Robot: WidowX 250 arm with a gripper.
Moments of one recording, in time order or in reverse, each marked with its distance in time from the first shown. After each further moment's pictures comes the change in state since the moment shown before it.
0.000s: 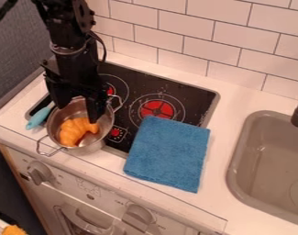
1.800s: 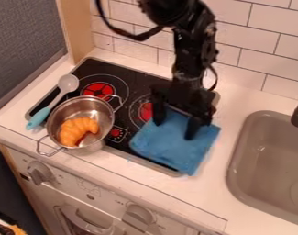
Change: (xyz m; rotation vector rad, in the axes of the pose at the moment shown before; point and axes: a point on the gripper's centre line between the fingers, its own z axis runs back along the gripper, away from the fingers) arm 0.084 -0.124 -0.054 -0.005 0.029 -0.051
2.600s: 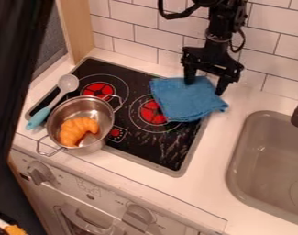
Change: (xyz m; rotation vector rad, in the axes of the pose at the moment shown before) arm 0.105 0.014 -0.005 0.041 -0.063 0.101
